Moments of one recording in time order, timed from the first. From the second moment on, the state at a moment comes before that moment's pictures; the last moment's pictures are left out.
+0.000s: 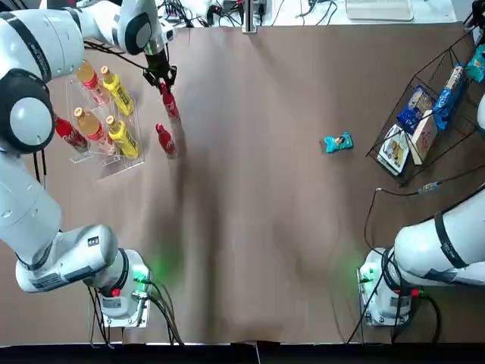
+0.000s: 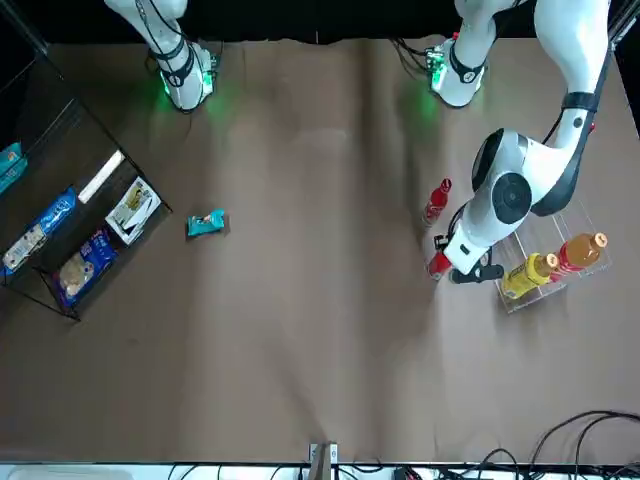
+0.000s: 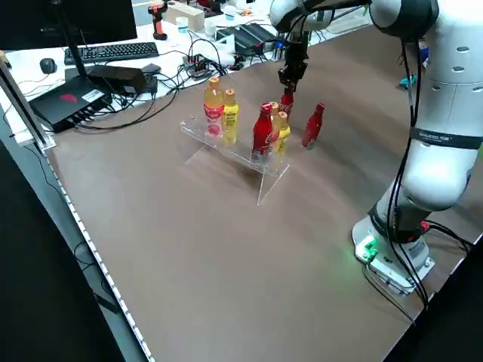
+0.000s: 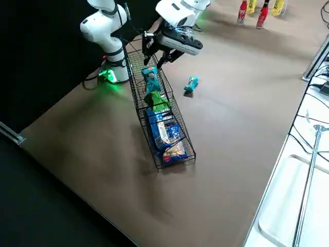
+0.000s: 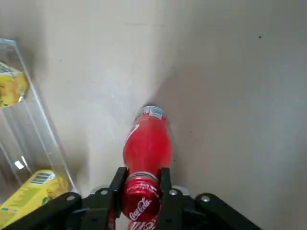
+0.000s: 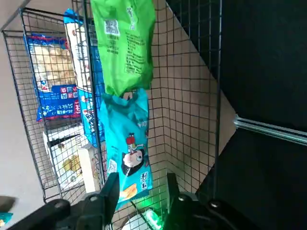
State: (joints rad) left arm 0.25 0.34 -0.58 -1.91 0.22 2.07 -0.50; right arm -0.13 0.23 -0.10 -1.36 -0.40 1.22 0.52
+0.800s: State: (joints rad) left arm 0.55 0.13 -0.57 -1.79 0.23 1.64 0.02; right arm 0.06 0.26 -0.07 -1.39 -0.10 1.14 0.84
